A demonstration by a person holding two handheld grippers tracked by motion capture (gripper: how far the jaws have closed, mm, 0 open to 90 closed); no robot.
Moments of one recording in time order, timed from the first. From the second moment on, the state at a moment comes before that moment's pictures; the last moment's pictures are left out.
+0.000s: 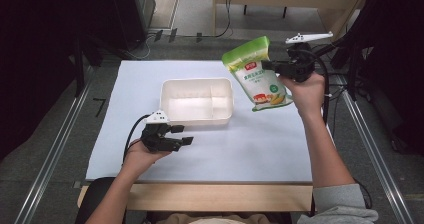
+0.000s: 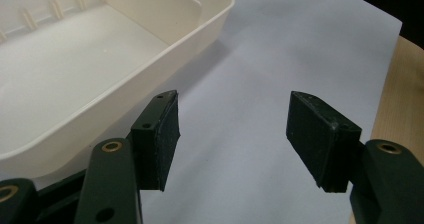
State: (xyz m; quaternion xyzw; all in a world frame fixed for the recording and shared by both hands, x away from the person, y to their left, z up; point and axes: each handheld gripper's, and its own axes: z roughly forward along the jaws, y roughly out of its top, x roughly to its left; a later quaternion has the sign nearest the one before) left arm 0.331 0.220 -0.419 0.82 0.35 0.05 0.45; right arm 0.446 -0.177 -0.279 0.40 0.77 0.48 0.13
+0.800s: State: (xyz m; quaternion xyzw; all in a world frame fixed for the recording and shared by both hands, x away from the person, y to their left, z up) left arm 0.333 0.218 -0.418 0.82 0.34 0.05 0.46; right arm 0.449 -0.147 -0.230 0.37 0.78 0.49 0.14
